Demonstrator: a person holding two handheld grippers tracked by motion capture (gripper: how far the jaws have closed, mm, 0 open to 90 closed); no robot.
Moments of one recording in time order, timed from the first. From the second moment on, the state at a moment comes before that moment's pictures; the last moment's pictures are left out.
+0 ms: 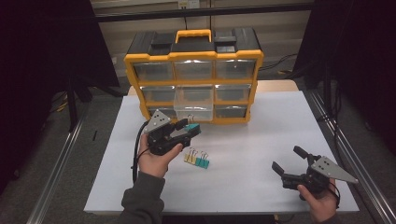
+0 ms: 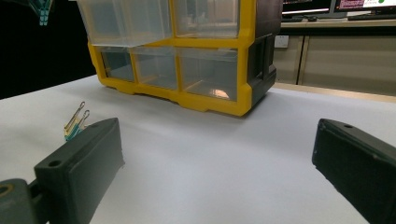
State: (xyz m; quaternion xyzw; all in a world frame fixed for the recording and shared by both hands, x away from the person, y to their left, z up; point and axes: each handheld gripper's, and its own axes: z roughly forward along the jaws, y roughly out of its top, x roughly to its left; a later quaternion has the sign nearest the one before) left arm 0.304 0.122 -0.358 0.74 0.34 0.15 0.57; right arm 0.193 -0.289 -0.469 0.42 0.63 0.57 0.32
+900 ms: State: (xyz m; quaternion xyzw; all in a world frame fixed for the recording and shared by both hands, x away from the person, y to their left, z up) left arm 0.336 0.118 -0.309 0.73 0.35 0.18 0.56; right arm 0.193 -0.288 -0.469 0.41 0.63 0.57 0.32
